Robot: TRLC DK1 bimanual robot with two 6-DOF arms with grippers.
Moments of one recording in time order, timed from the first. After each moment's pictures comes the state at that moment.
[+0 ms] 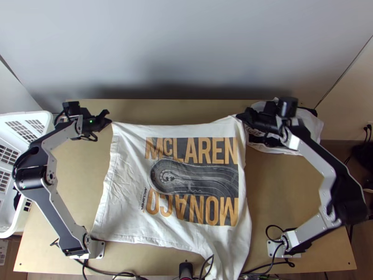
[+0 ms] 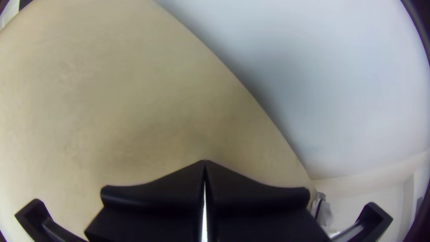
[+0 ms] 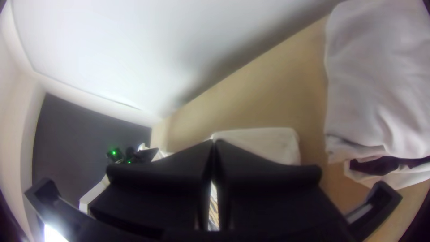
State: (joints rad) left arm 0.19 2.03 1.39 -0.12 0.46 -0.59; right arm 0.12 1.71 1.22 -0.07 -0.61 0.72
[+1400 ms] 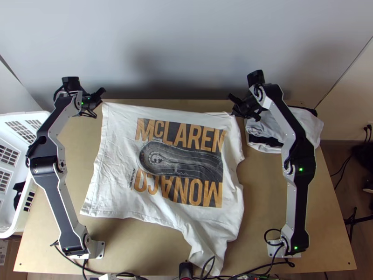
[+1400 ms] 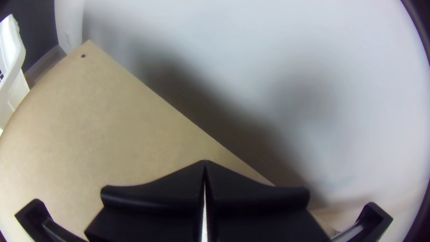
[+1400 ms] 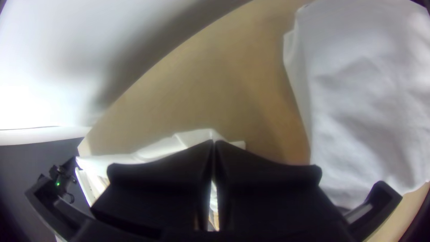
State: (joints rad) left arm 0.17 2.25 1.93 -0.39 0.17 -0.57; right arm 0.20 2.32 2.20 -0.97 -0.23 0.70
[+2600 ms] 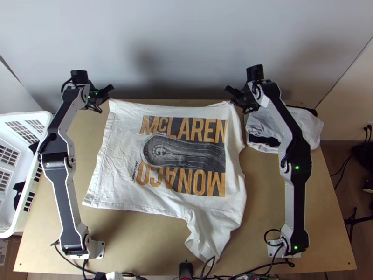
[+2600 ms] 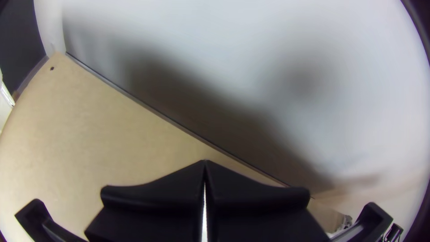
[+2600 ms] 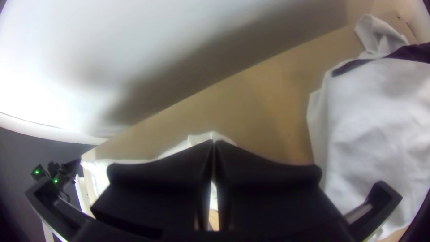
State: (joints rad) left arm 0.12 2.39 2.20 -0.57 0.20 -0.50; right arm 0.22 2.36 2.28 -0.81 -0.17 0.65
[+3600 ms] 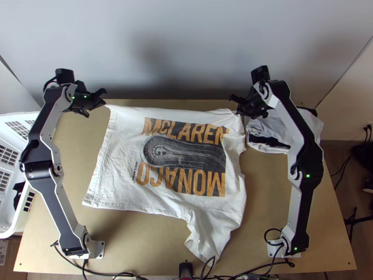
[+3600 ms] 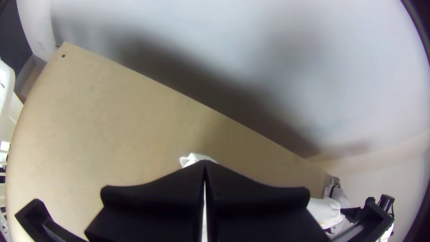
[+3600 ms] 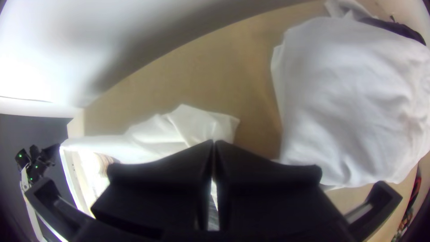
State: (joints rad) left arm 0.17 2.16 2.01 -0.73 0.37 -0.35; right arm 0.21 2.20 2.15 -1.05 -0.17 0.55
